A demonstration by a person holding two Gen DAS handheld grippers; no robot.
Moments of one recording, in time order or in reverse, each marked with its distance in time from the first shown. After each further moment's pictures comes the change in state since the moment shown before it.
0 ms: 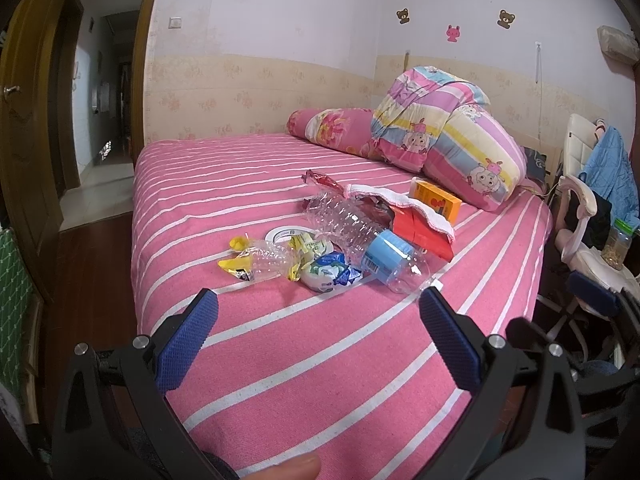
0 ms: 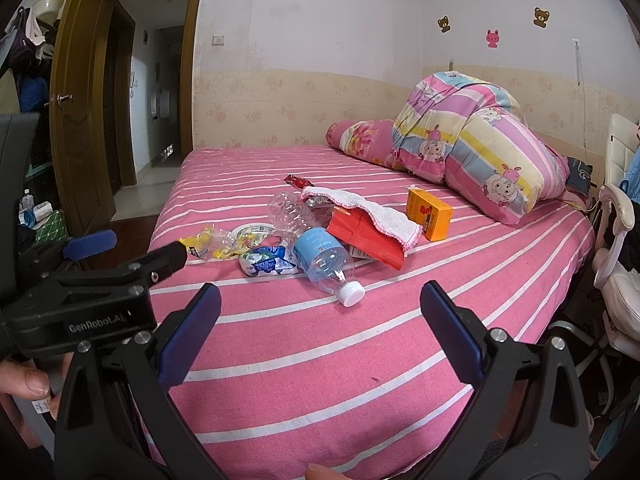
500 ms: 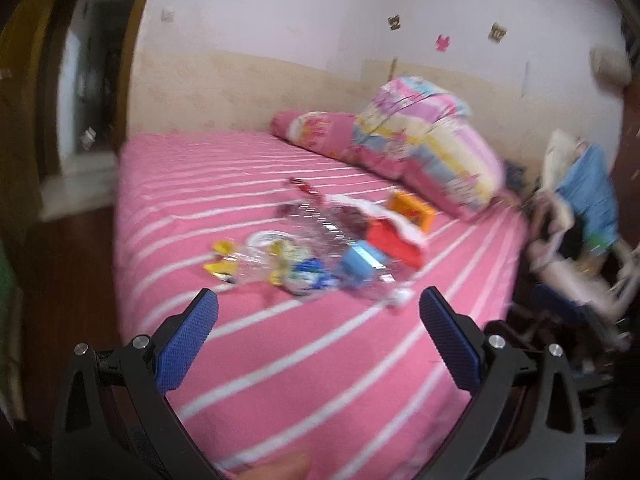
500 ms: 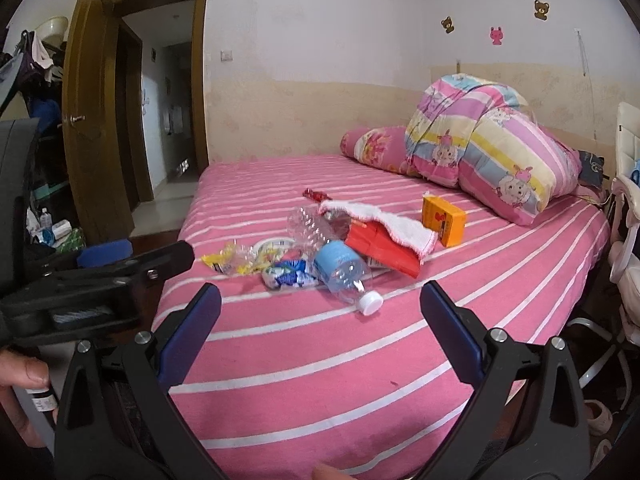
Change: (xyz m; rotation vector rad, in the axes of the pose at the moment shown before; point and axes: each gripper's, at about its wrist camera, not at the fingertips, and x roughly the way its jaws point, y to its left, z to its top) left arm -0.029 0.013 0.016 -0.072 0.018 -0.137; right arm -0.022 -0.001 0.007 0.049 -0.051 0.079
